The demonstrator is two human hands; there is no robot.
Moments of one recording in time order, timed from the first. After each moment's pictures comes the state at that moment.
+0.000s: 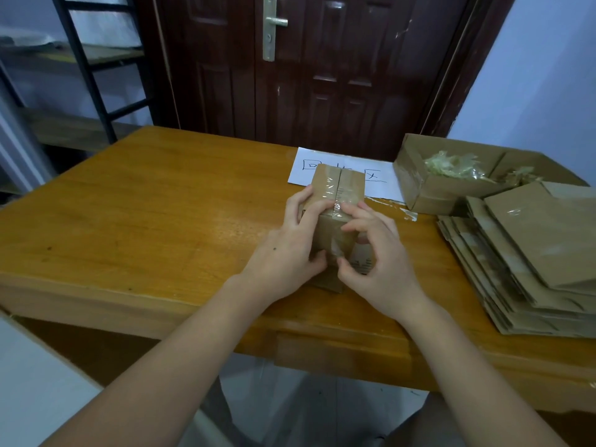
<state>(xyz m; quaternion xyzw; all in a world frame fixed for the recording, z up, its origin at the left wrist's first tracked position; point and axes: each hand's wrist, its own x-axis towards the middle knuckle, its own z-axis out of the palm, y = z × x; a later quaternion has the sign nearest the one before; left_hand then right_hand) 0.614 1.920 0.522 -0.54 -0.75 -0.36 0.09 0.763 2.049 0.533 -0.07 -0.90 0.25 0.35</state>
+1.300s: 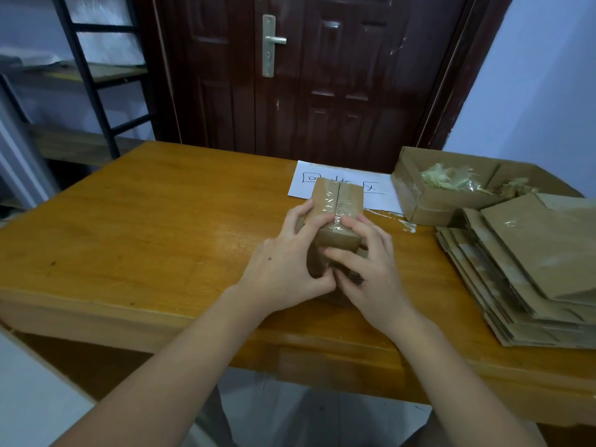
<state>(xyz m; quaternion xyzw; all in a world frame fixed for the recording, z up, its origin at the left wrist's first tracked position) 0.612 1.911 0.530 -0.55 -0.76 -0.33 0.10 0.752 2.053 0.517 -0.06 -0.92 0.13 0.36</state>
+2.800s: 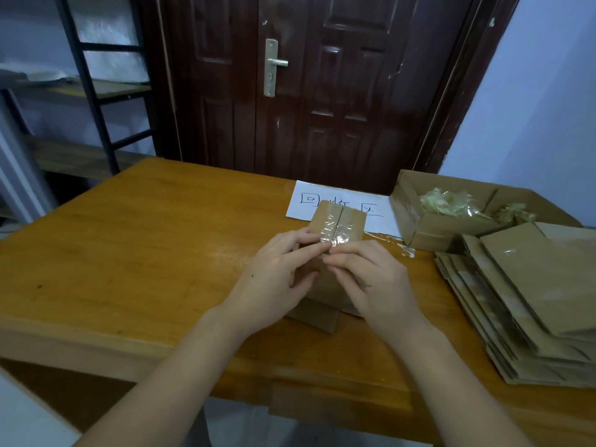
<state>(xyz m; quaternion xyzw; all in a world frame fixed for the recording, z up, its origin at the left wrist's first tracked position) 0.590 1.913 0.533 -0.58 -0.71 -0.37 0.14 0.742 2.055 0.560 0.02 -0.90 0.09 0.43</state>
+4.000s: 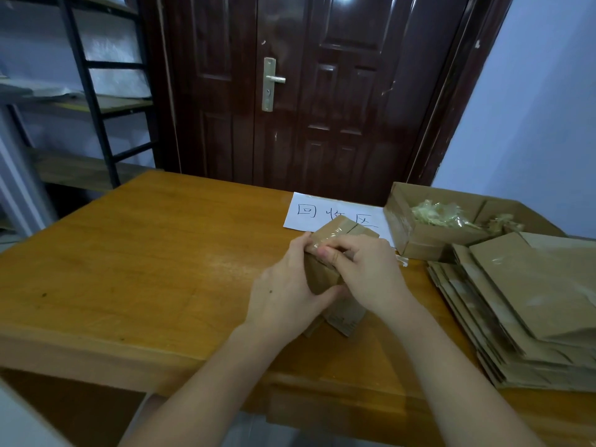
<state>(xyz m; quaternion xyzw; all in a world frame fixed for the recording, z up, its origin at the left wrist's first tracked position) 0.632 1.928 0.542 -0.43 -0.79 -0.42 0.11 0.723 2.049 0.600 -0.17 -0.91 0.22 0.31</state>
